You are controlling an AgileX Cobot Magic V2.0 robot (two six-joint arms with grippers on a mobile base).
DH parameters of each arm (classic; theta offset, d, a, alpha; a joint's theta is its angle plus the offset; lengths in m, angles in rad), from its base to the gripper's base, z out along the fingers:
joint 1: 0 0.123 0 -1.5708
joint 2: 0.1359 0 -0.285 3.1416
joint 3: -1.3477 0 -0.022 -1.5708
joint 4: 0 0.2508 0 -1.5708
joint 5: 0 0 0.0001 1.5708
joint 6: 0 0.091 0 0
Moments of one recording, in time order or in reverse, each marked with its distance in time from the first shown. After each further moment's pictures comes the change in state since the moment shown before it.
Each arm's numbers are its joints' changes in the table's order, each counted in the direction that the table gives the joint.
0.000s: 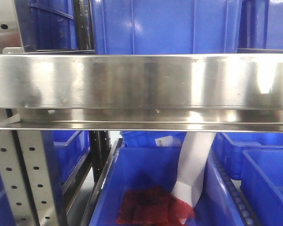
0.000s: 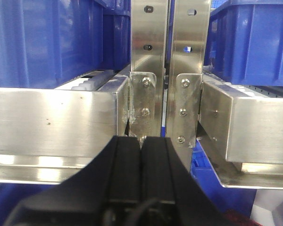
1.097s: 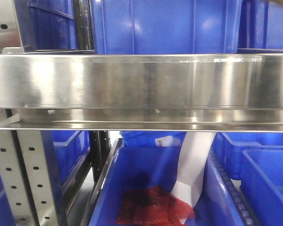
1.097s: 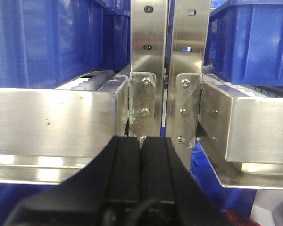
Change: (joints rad) left arm 0.000 0.000 0.000 0.000 0.000 0.000; right arm 0.466 0.978 0.643 -0.161 0.156 -0.933
